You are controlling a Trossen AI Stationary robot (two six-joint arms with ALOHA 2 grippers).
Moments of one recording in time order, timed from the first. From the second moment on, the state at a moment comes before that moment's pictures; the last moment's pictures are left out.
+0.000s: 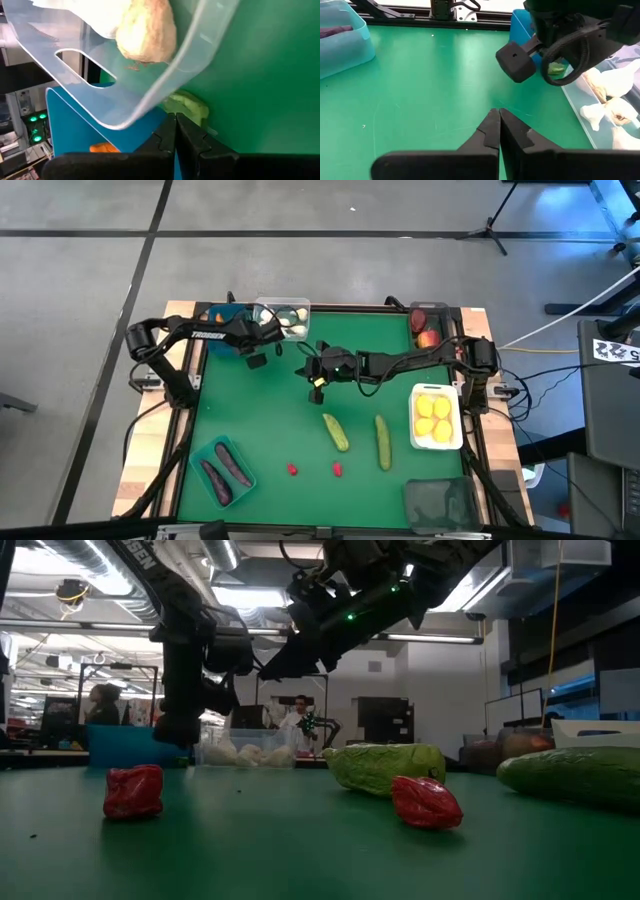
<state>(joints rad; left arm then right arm) 0.52 1.63 0.84 -0.62 -0.65 0.21 -0.07 1.90 1.23 0.22 0.07 -0.09</state>
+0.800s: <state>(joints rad) 0.52 1.71 0.84 -0.62 -0.63 0.26 -0.07 1.90 1.23 0.21 0.03 -0.09</state>
